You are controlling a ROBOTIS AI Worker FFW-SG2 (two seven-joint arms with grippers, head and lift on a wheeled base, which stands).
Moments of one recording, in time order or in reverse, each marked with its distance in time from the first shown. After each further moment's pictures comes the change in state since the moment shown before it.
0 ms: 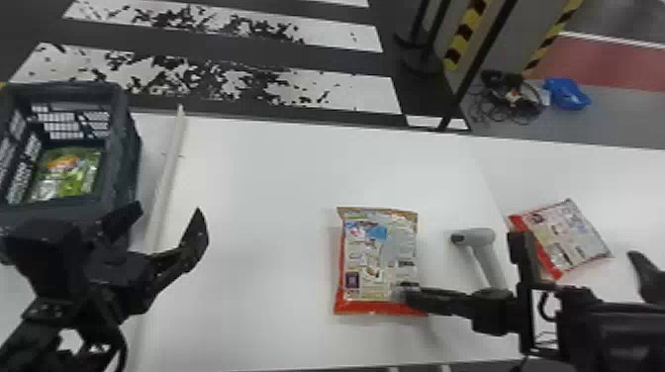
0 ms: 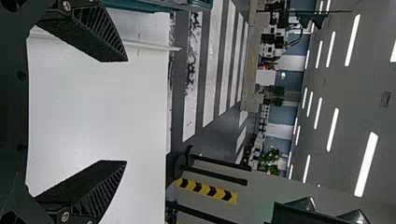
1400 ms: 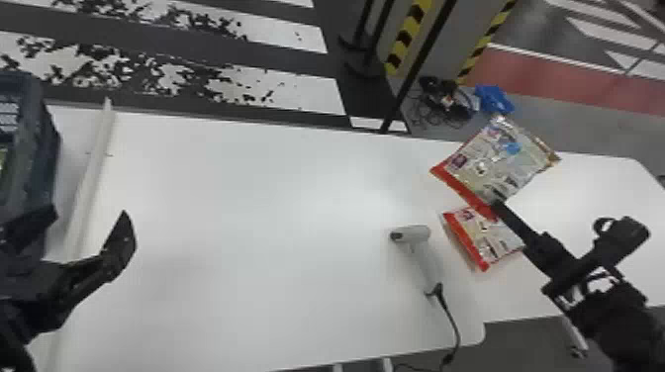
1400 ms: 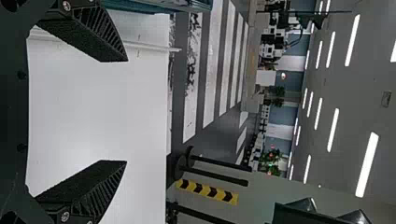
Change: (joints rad) left arm -0.002 0.000 0.003 0.002 -0.003 0.000 0.000; right arm -0.094 0.008 -0.493 0.277 -0.486 -0.440 -0.391
